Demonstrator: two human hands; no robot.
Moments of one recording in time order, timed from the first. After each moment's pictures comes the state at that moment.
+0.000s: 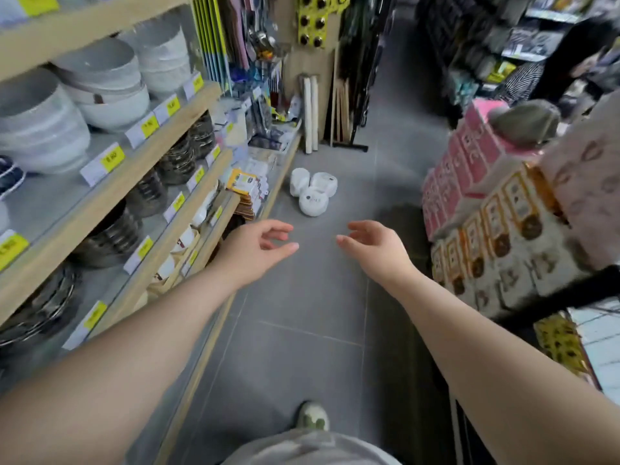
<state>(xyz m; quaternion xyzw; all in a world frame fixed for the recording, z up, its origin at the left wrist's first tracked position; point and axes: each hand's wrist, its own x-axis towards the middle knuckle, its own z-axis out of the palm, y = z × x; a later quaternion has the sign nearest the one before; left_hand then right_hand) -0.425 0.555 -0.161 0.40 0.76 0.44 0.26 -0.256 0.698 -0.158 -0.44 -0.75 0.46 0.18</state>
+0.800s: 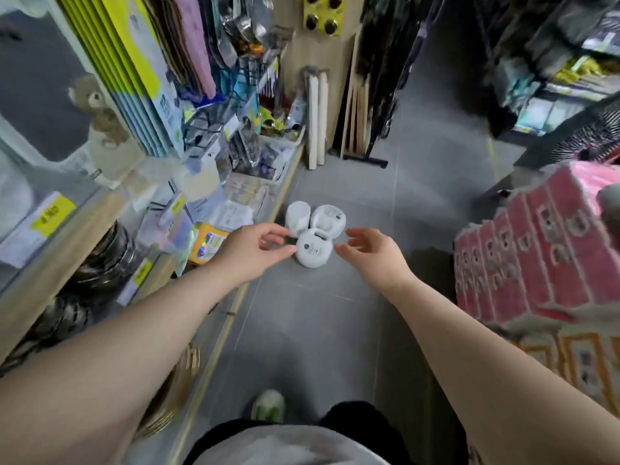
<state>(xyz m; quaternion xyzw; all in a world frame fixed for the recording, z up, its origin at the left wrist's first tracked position) -0.738 0.983 -0.203 0.36 0.79 0.39 0.32 -0.567 1.126 -0.201 -0.45 -0.74 0.49 0.10</state>
